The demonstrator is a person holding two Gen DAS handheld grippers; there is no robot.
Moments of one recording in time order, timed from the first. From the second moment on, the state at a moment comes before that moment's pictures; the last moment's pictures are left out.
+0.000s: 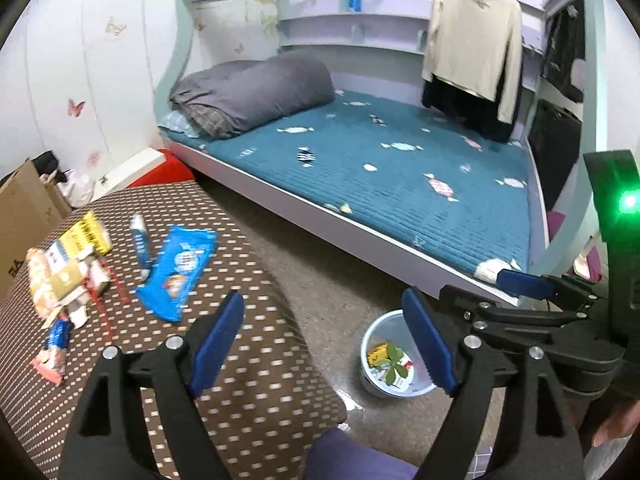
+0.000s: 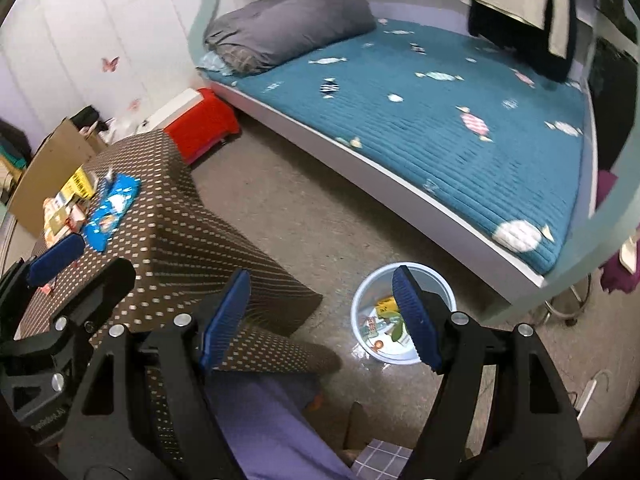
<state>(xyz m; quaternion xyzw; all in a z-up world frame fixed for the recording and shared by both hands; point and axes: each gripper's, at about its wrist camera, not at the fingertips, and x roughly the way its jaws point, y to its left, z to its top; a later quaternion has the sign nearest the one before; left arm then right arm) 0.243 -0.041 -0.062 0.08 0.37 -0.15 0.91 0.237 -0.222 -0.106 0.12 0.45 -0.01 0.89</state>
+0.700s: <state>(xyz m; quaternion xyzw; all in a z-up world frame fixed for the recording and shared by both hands) 0.234 0.099 -0.043 0.03 0.36 -0.01 0.93 0.270 -0.090 -0.097 0.04 0.45 0.10 0.88</state>
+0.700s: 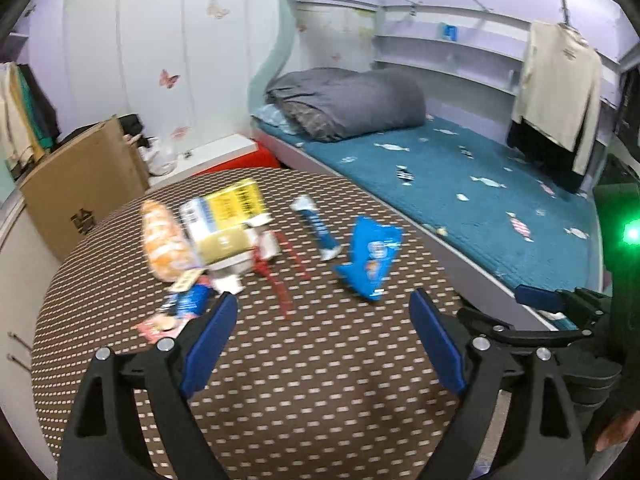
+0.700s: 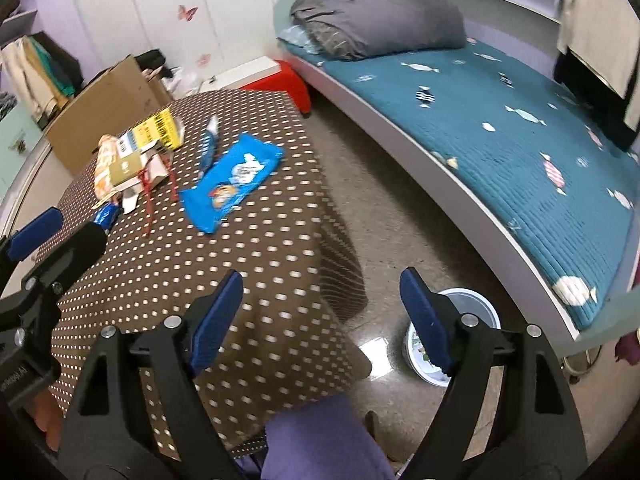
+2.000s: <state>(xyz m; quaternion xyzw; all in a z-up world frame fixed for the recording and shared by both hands) 0.271 0.244 -0.104 -0.04 0.42 0.08 0.90 0.366 0.001 -0.113 -0.03 0.47 0.11 0.87</state>
